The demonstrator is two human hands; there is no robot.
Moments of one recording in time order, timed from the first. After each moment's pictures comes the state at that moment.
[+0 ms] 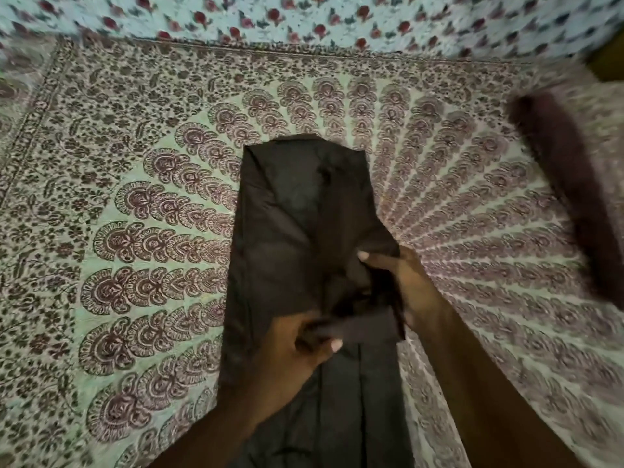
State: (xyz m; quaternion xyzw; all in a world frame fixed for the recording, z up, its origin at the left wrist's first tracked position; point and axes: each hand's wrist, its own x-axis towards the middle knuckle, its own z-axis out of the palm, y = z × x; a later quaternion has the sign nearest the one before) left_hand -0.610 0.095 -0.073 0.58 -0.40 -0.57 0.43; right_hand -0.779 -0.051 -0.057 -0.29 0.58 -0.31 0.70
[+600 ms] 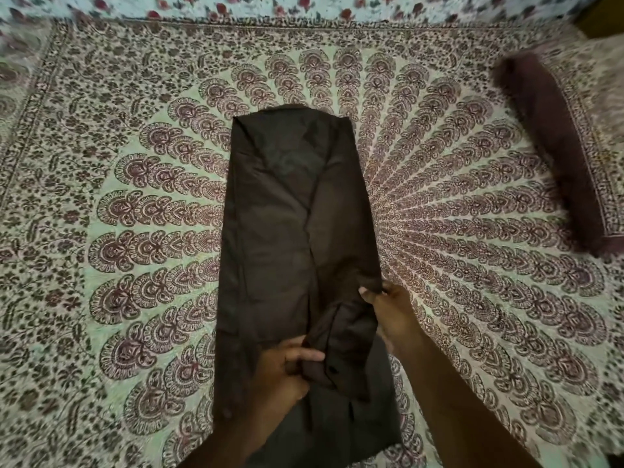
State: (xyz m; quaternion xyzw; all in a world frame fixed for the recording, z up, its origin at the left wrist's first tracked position) left_hand -0.661 0.211 -0.107 0.66 -0.26 -0.61 0.36; right_hand -0.828 0.068 -0.127 -0.24 0.70 -0.26 0.62
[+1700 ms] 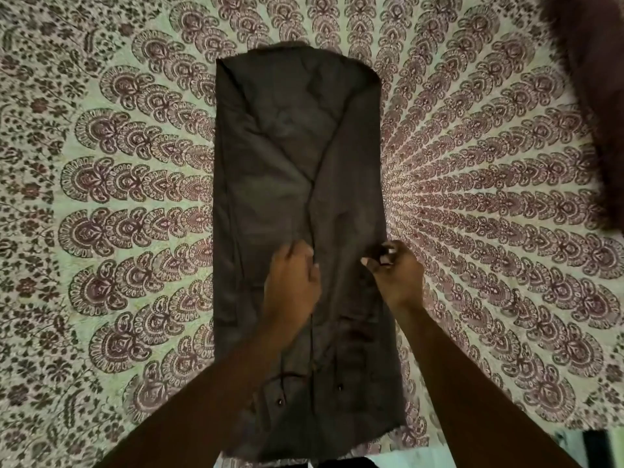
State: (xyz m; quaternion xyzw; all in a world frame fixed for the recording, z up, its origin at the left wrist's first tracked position) left_hand -0.642 0.082 -0.127 0.78 -0.49 -0.35 0.18; right_hand -0.827 0.024 -0.167 -0.49 0.76 -0.15 0.40
